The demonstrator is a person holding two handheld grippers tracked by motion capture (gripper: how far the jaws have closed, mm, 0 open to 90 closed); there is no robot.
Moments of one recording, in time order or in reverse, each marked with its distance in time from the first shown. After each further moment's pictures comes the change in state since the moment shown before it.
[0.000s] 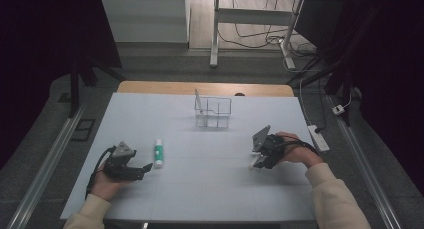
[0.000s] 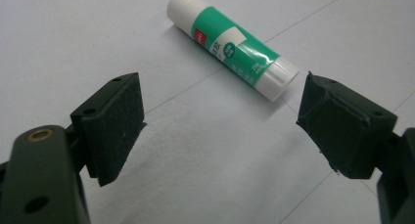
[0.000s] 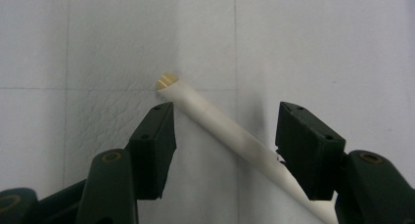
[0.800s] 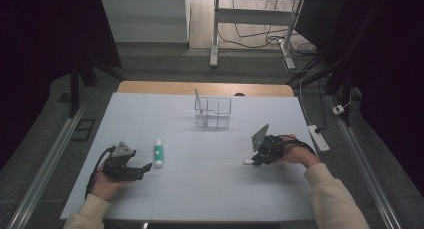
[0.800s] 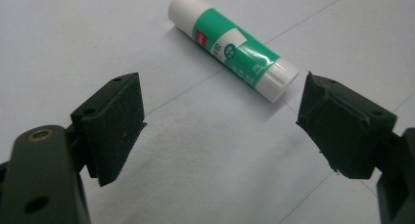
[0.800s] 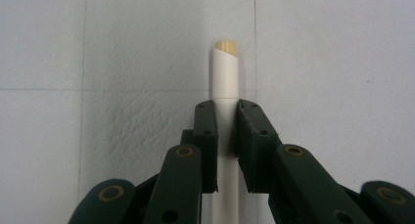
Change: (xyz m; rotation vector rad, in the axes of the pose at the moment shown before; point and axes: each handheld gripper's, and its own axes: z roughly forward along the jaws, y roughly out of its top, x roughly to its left) left arm 0.000 0.000 -0.001 -0.007 0.001 0.001; right arm -0.004 -0.002 0.007 -0.003 0.091 0.038
